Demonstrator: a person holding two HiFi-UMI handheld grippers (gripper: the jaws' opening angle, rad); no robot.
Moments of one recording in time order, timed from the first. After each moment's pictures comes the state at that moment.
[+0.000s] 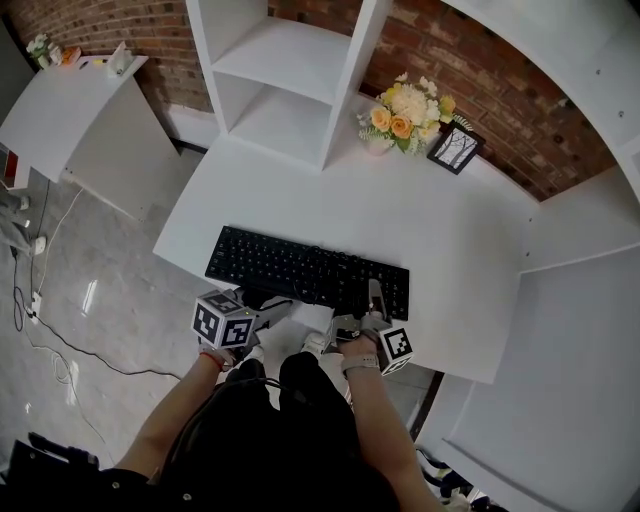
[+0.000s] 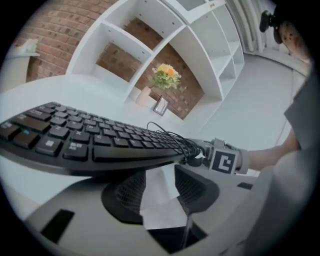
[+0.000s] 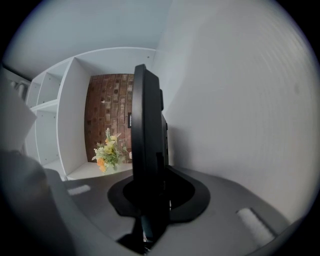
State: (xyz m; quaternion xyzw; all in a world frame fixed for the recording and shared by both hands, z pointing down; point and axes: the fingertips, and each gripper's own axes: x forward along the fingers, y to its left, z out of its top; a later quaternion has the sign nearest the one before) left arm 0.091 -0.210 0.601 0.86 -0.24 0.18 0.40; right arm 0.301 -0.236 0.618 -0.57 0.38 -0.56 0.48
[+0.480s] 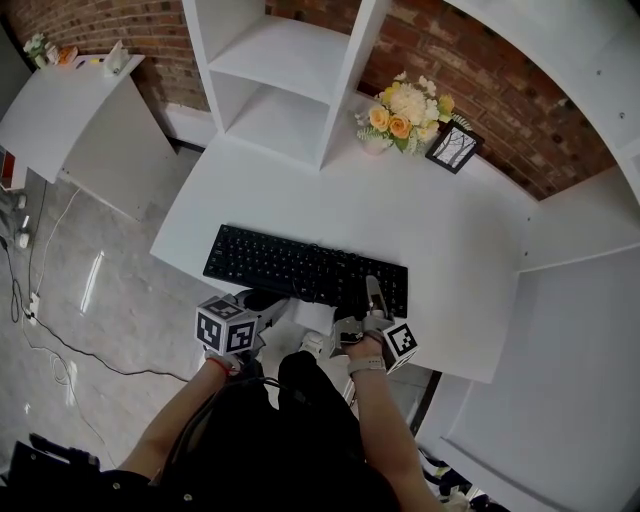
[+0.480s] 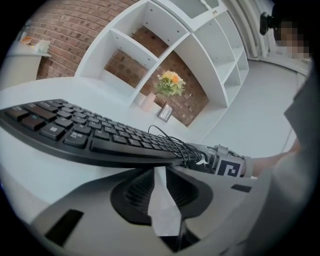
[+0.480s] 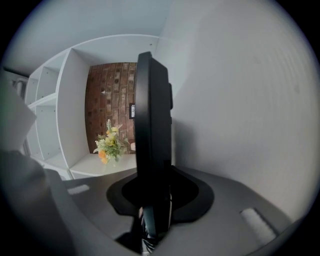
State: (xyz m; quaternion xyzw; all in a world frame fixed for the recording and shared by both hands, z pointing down) left arm 0.096 -0.216 0.596 0.86 -0.28 0.15 0.40; right arm 0.291 -0.243 0.607 -0.54 0.41 -0.59 0.44
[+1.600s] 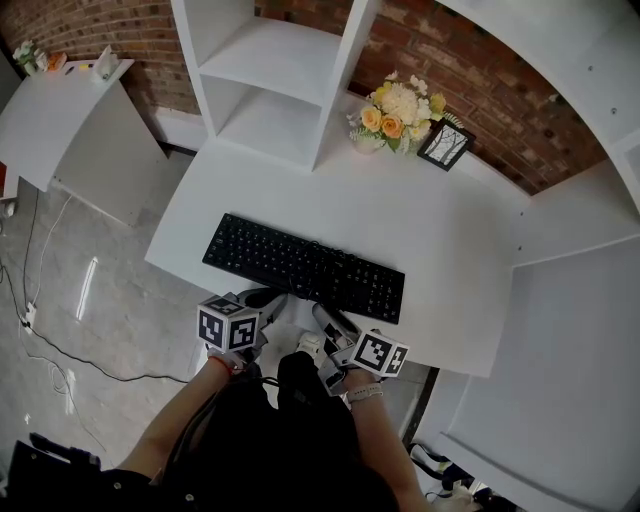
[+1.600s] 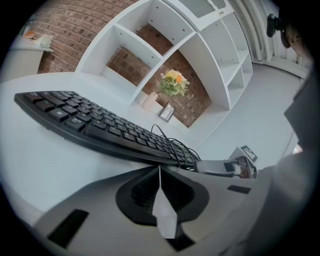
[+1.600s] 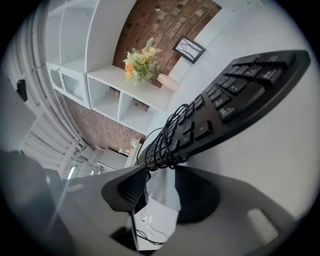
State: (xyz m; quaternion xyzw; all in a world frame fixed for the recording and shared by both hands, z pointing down) left arm 0.103 -0.225 0.599 0.85 -0.28 0.15 0.43; right arm 0.183 -0.200 0.590 -0.44 0.69 -0.58 0.09
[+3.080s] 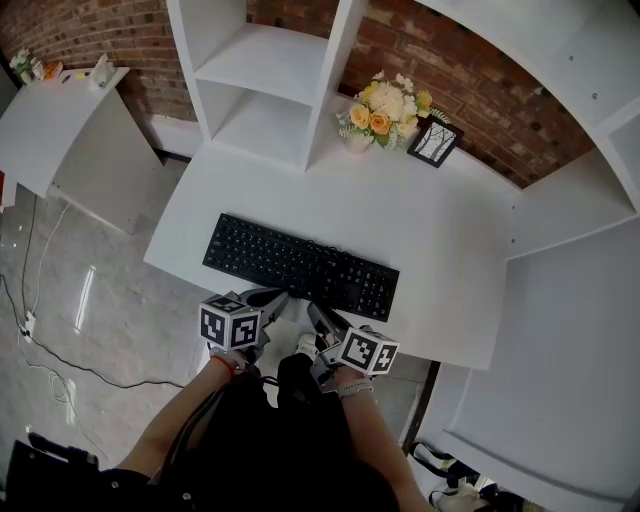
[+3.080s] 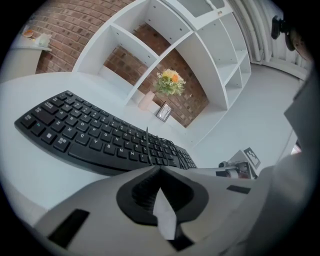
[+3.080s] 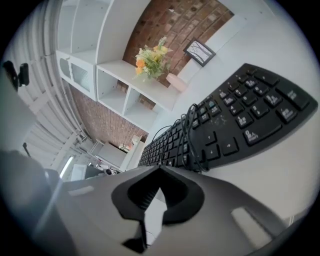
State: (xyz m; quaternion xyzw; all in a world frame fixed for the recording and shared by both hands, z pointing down) left arm 0.112 -0.217 0.592 0.85 -0.28 0.14 0.43; right arm 0.169 -0.194 0.586 -0.44 0.72 -0.53 0.07
